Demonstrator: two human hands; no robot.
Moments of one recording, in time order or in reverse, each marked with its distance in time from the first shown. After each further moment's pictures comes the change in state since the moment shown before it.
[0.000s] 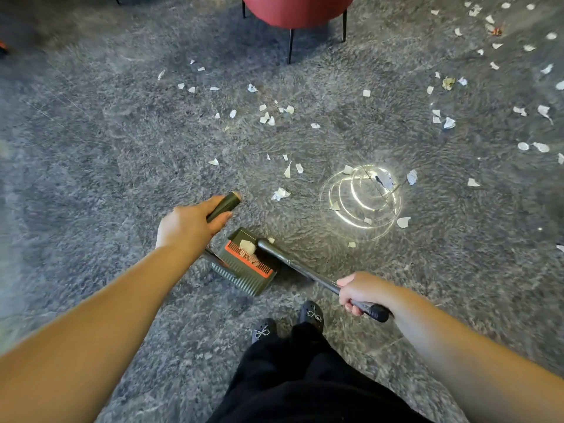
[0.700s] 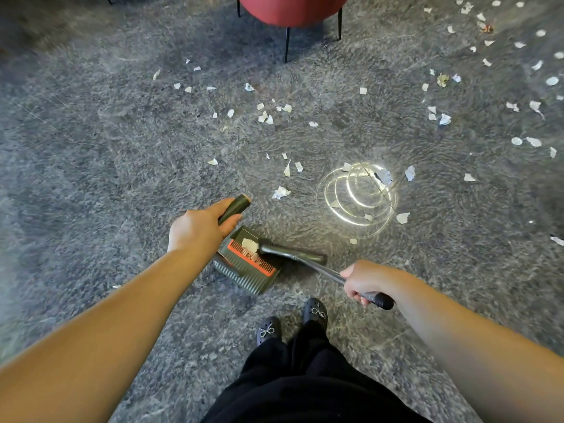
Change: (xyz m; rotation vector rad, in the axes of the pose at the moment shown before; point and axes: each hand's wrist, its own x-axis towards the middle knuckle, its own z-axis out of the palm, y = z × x) left_hand -0.007 -0.003 -0.004 0.047 -0.047 0.047; right_hand -0.002 -0.025 0.005 -0.266 0.041 0.020
